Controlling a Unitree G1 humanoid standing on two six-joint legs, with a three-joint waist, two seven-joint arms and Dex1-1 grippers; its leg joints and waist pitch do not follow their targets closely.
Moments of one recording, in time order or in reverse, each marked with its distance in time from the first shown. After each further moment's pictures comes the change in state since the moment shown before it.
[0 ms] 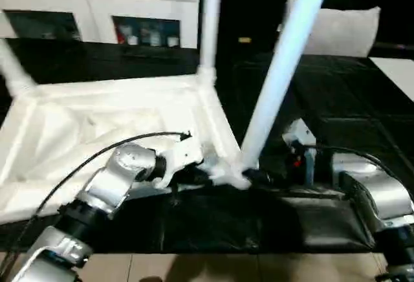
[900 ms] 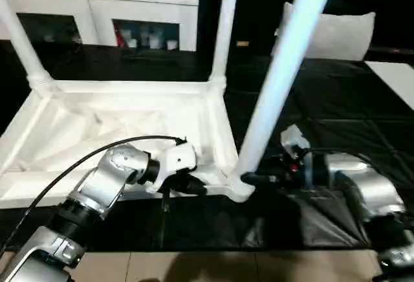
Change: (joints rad) left arm 0.013 -0.001 0.035 0.029 -0.015 0.044 -0.001; right arm -0.136 0.119 0.031 0.370 -0.020 -0.187 0.057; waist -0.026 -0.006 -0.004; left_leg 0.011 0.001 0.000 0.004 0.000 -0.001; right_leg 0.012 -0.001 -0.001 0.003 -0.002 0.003
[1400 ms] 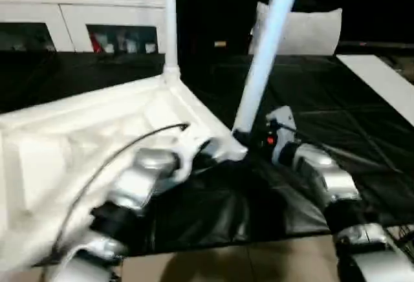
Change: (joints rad) left arm -0.030 -0.295 0.111 0.028 0.037 0.272 0.466; right arm -0.039 0.183 -0.143 0.109 -0.037 -0.043 -0.531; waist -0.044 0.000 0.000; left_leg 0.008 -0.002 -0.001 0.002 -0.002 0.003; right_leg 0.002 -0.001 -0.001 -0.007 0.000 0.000
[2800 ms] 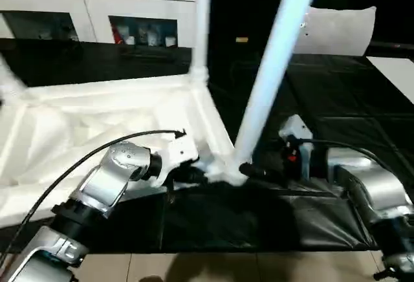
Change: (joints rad) left arm 0.019 0.303 -0.141 -0.080 -0.022 -0.265 -0.434; right arm 0.093 -0.266 0.151 -0.367 0.047 0.212 0.404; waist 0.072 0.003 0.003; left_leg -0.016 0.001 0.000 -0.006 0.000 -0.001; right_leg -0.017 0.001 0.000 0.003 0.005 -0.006
